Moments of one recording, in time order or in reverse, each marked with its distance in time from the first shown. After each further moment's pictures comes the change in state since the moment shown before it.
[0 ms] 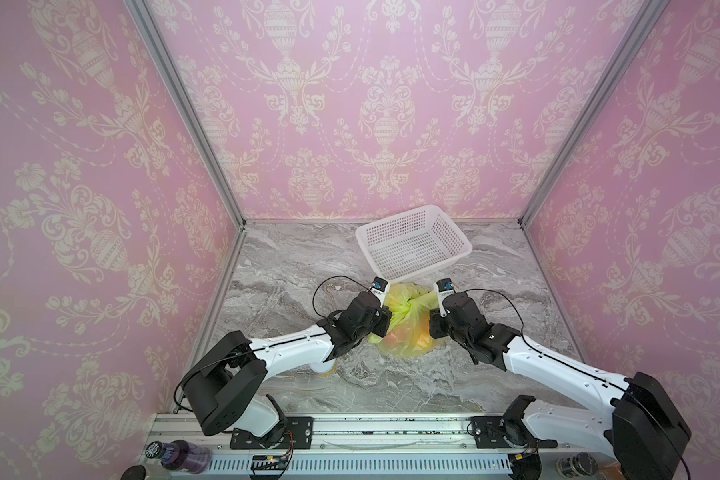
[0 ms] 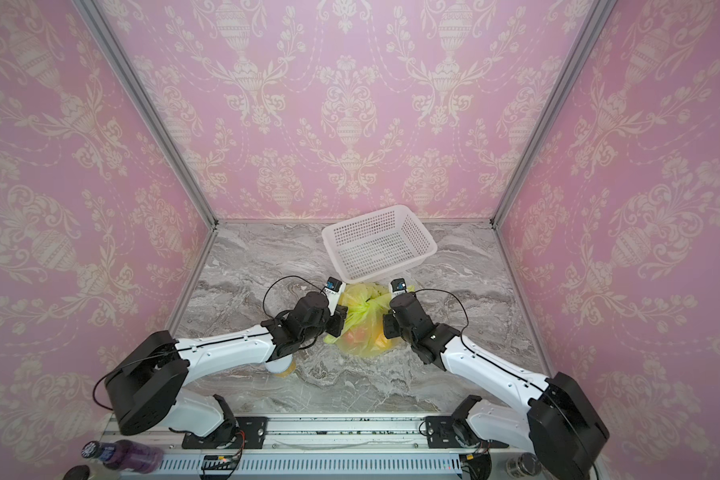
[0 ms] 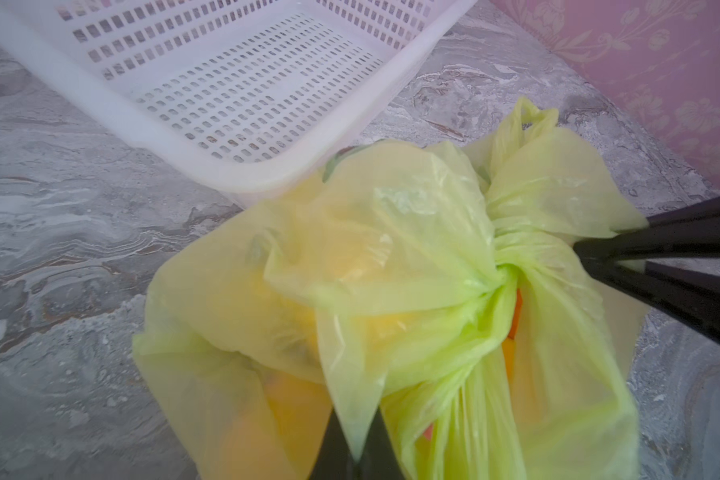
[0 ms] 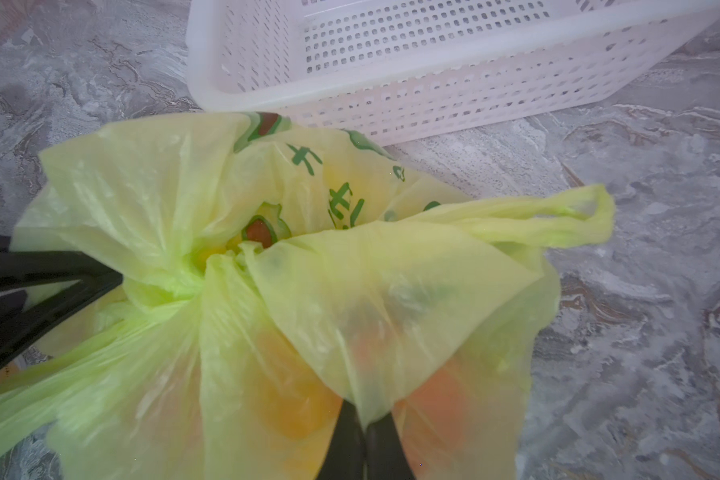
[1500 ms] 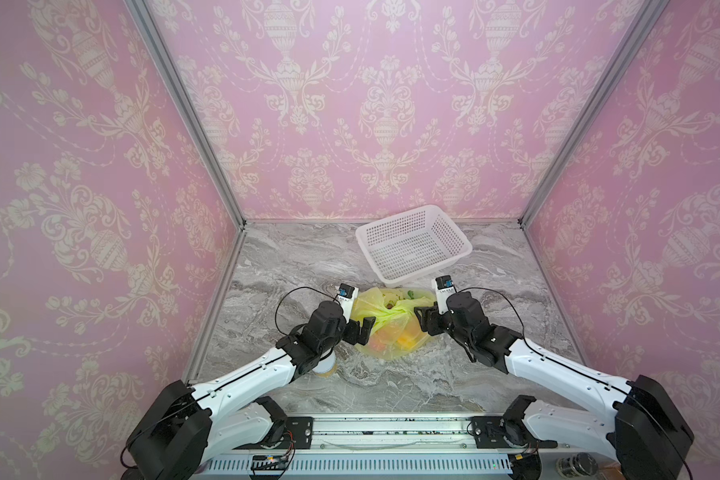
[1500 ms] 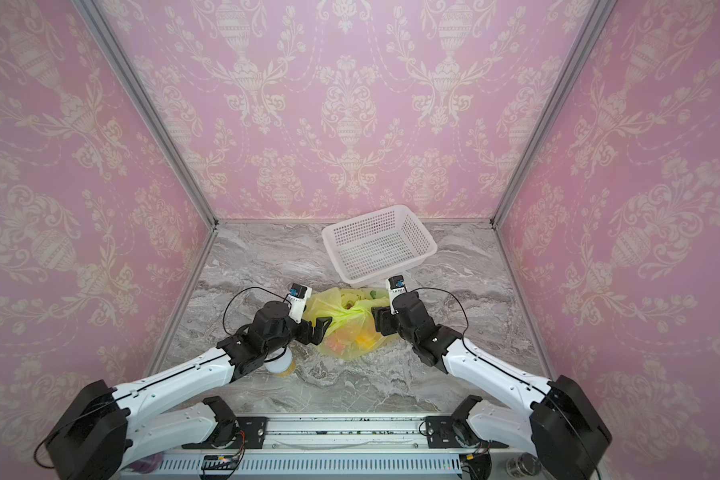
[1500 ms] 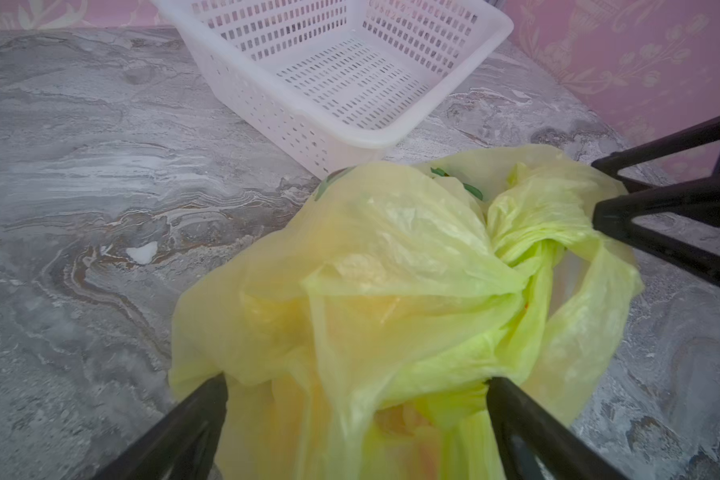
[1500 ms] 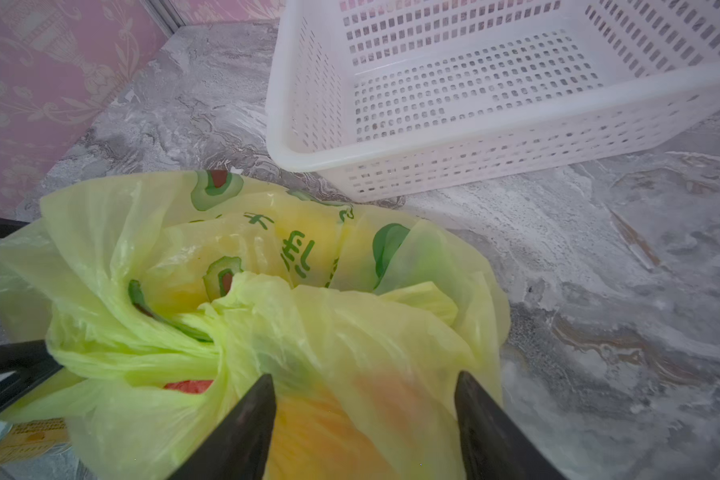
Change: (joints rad) left arm 0.117 -0.295 -0.187 -0.058 0.107 0.030; right arm 0.000 0.035 -0.001 0.124 -0.082 0.002
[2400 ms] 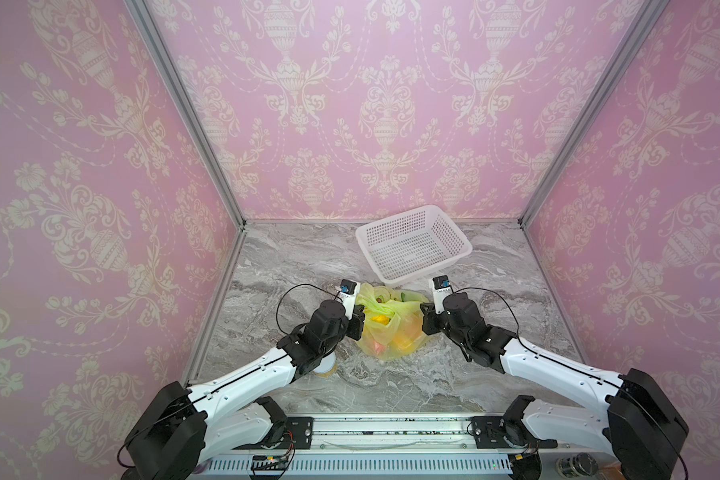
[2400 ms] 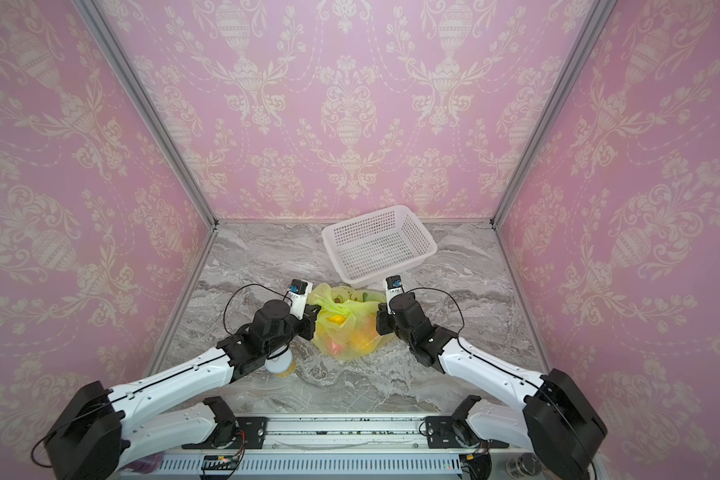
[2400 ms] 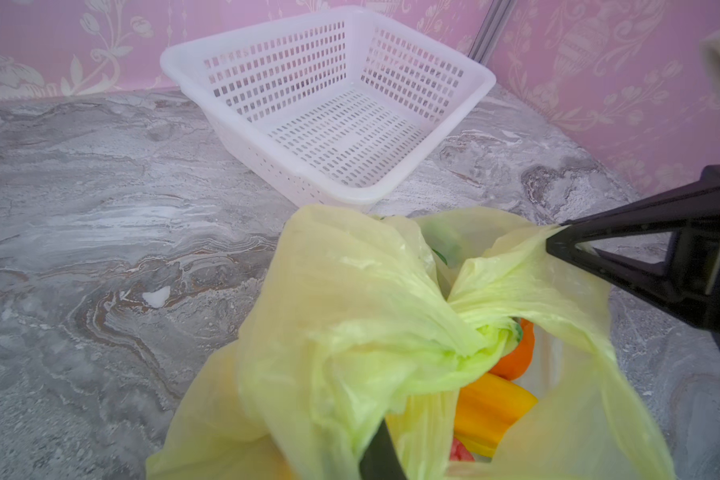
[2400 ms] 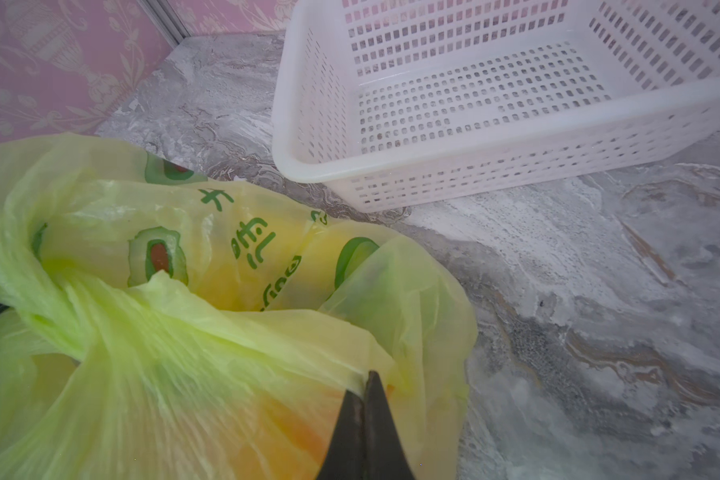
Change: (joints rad) left arm -0.018 -0.060 0.004 0.039 -0.082 0.003; right arm 0.018 -0.025 -0.035 0.084 0.035 0.002
